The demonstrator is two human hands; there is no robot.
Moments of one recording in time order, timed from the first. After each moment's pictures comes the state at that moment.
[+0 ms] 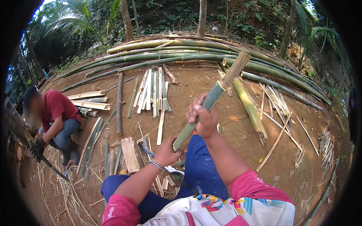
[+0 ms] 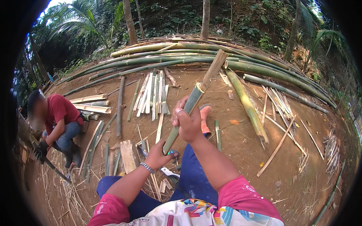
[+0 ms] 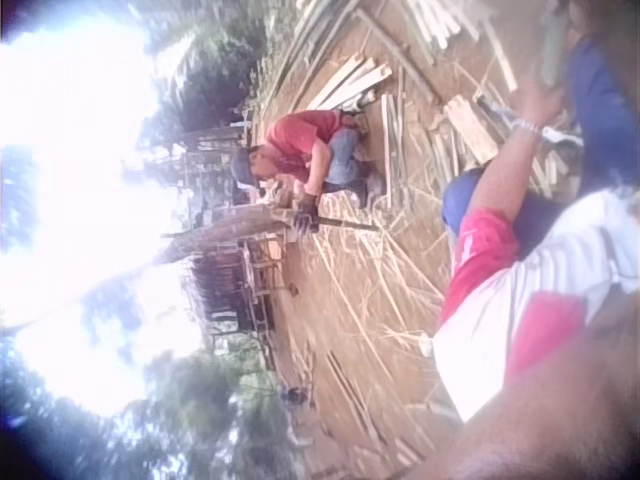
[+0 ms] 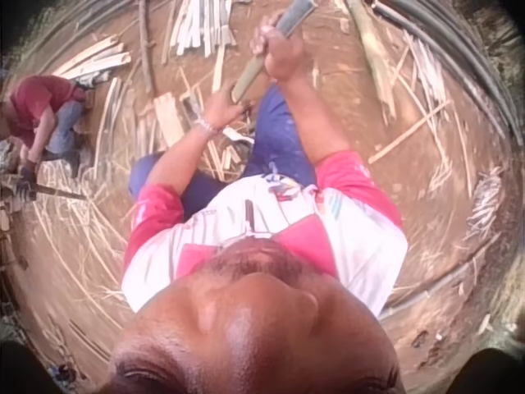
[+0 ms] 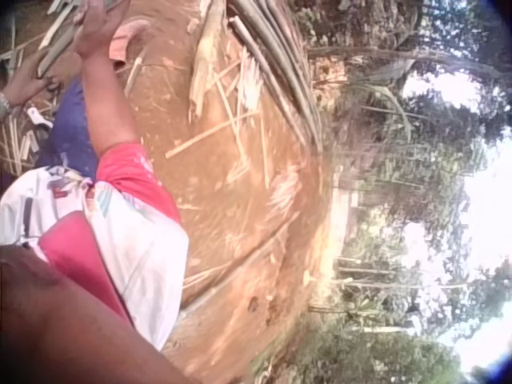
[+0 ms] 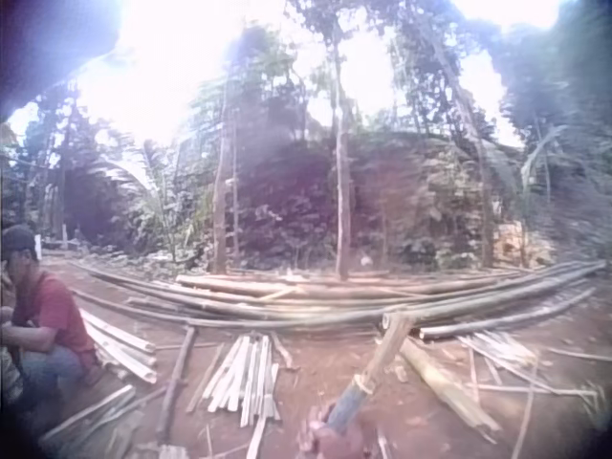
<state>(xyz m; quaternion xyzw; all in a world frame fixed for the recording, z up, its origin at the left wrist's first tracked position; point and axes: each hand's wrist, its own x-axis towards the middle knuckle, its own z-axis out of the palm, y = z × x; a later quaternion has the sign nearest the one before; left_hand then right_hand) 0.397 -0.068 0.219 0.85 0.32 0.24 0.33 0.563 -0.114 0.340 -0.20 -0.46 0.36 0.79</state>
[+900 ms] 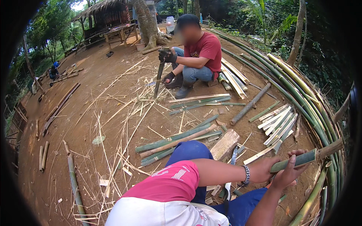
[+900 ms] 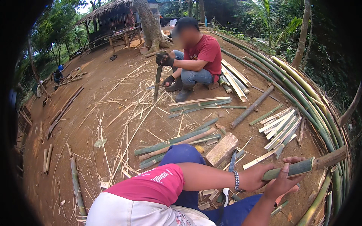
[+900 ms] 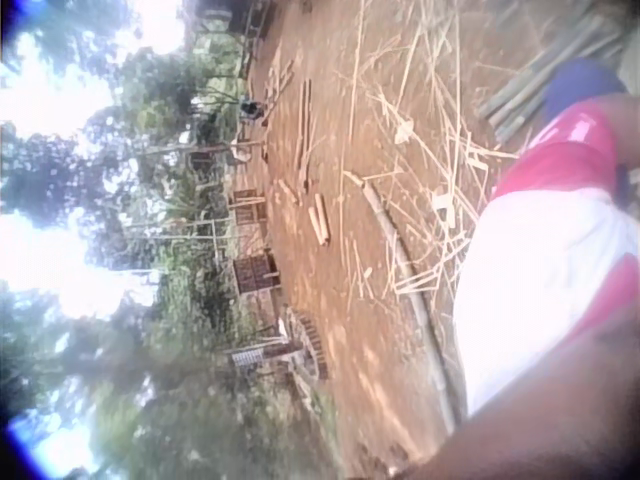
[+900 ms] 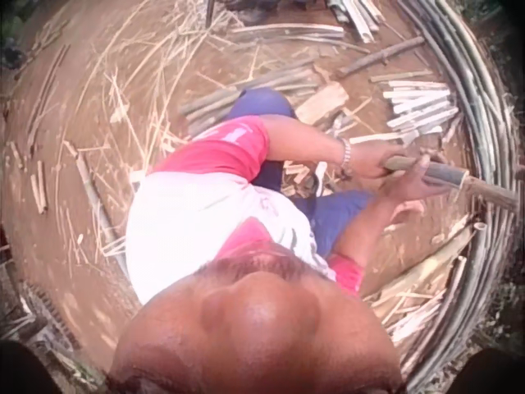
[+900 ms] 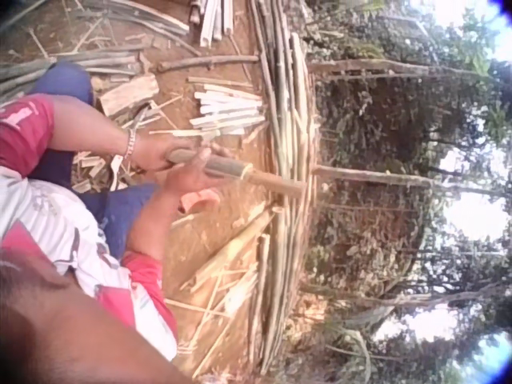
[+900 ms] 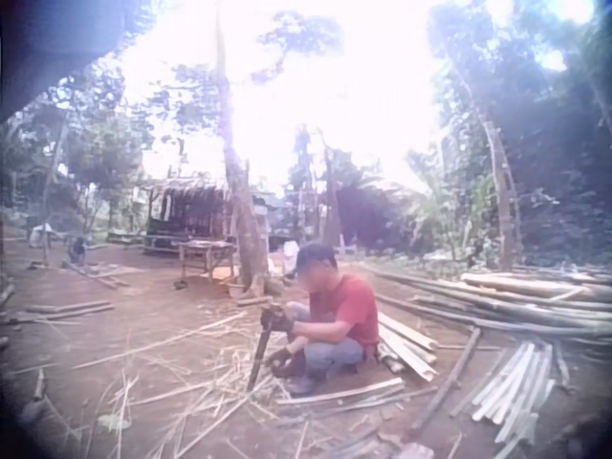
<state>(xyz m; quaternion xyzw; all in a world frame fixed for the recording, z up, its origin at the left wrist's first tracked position) 0.349 -0.071 0.268 0.72 0.28 0.51 0.37 0.463 -0.066 0.307 -0.29 -0.54 0.25 0.75</state>
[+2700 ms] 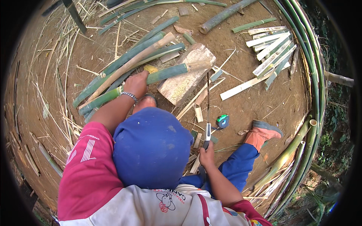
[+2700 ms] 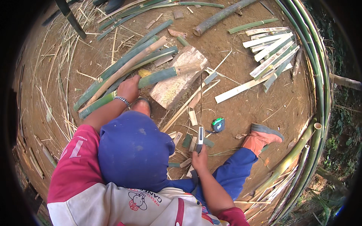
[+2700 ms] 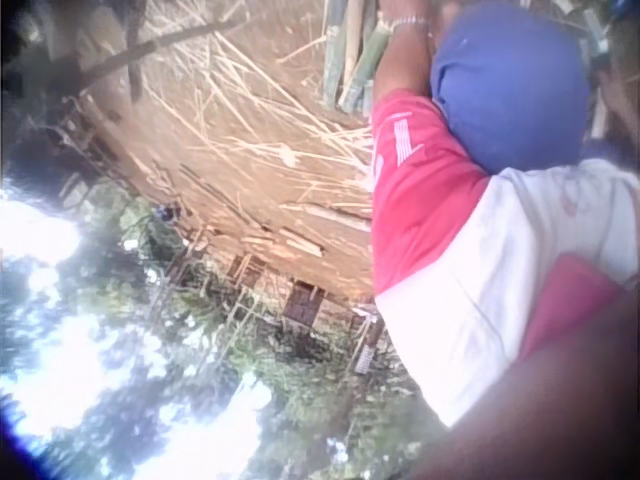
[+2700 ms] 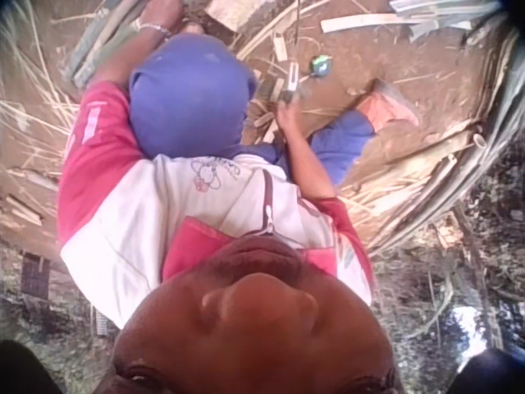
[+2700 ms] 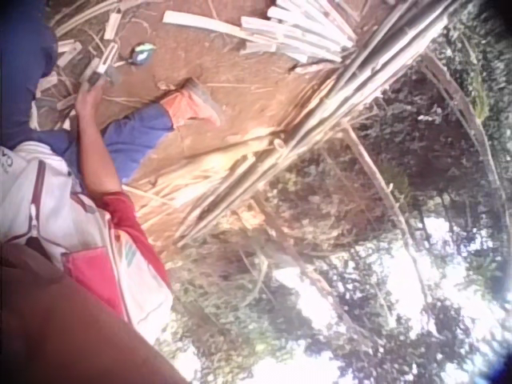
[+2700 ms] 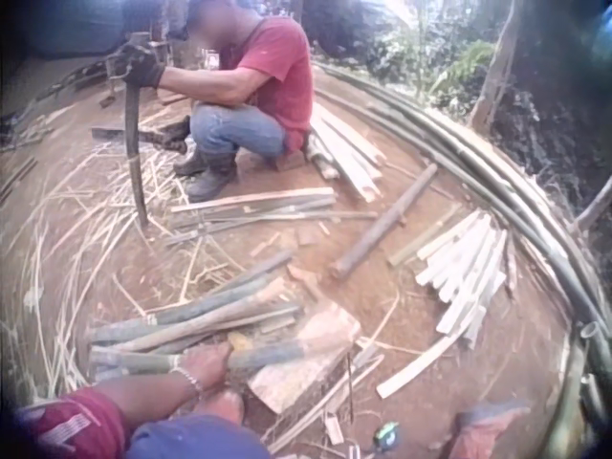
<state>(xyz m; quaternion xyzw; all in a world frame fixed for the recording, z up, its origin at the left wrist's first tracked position) 0.085 0.013 -0.089 0.59 0.78 0.08 0.18 0.530 -0.105 -0.080 -0.71 -0.55 0.43 0.01</state>
